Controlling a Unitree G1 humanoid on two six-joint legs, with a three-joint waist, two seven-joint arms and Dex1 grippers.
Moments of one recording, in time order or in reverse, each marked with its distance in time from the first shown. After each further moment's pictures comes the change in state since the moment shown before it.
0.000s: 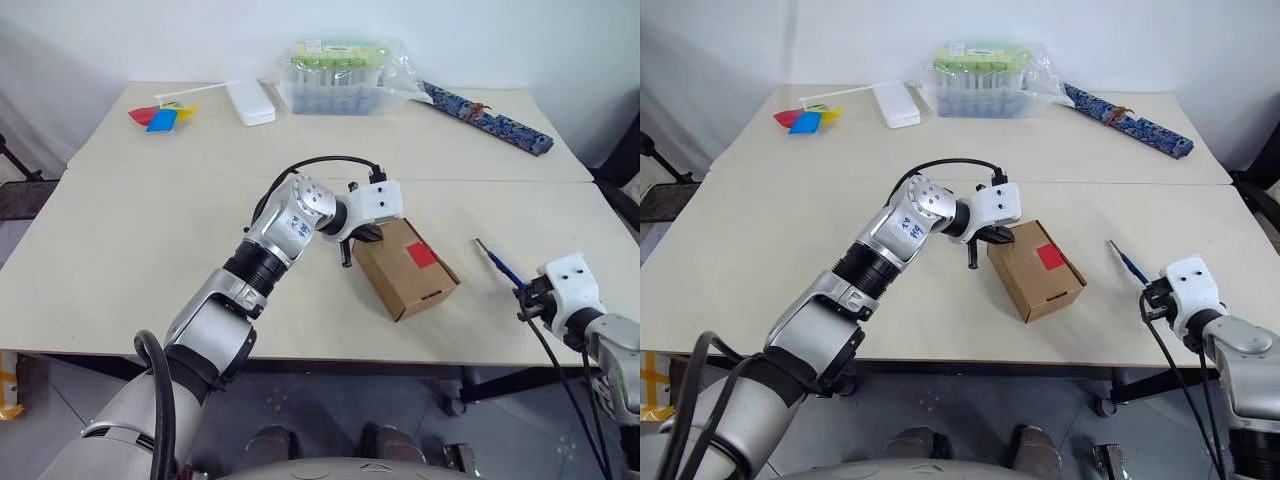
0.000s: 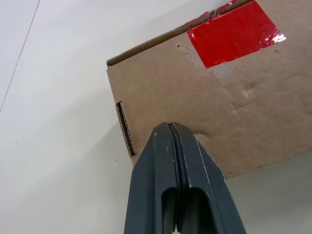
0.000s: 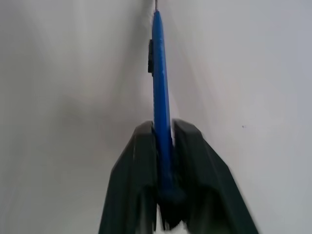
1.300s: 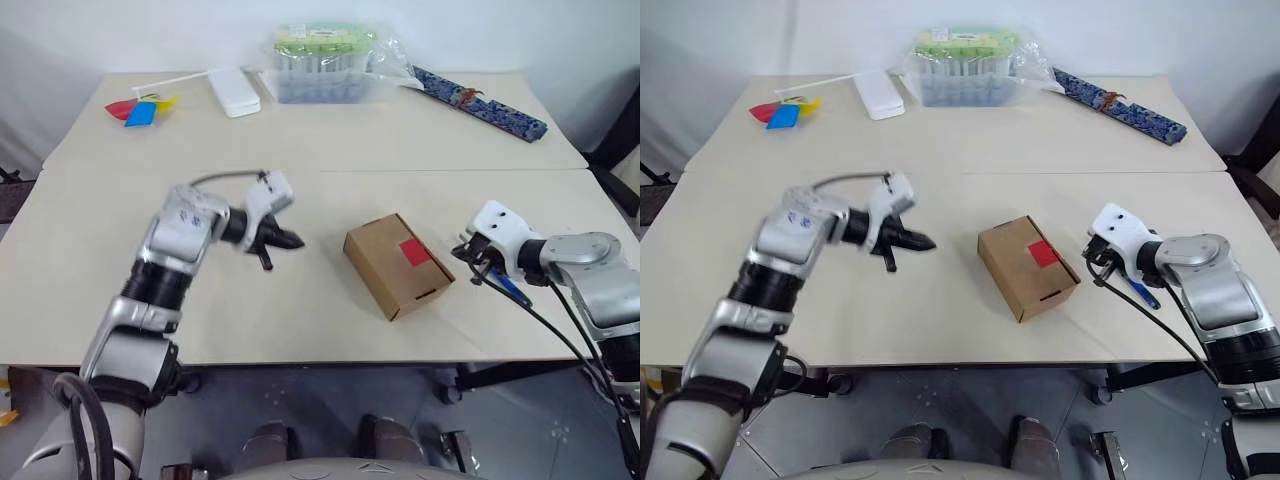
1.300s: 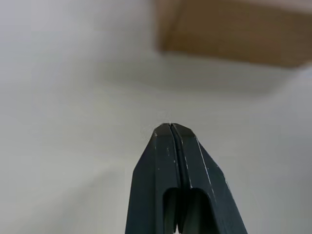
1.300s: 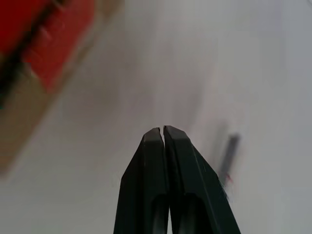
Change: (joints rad) left arm 0.321 0.338 0.183 -0.480 -0.287 0.555 -0.163; right arm -0.520 -0.172 0.474 0.118 -0.018 -0.020 0.367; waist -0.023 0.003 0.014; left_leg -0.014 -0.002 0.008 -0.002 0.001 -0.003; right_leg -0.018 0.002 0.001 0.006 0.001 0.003
